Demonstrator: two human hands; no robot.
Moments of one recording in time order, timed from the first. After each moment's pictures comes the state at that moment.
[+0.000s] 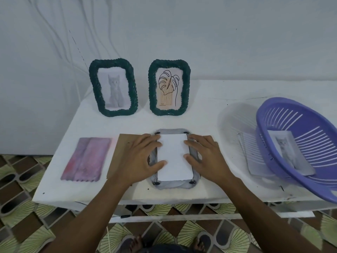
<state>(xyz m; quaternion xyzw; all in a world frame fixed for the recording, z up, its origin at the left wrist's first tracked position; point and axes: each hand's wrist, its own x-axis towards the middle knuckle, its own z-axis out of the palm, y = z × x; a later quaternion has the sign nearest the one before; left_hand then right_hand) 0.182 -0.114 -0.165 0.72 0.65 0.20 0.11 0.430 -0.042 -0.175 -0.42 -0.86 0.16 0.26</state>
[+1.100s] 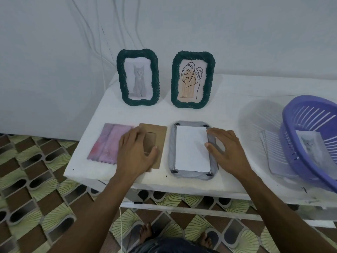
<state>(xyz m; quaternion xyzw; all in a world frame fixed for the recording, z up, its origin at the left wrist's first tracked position) 0.153 -0.162 -0.161 0.57 0.79 0.21 0.01 0.430 -0.046 -0.167 -0.42 -0.82 0.25 0.31</state>
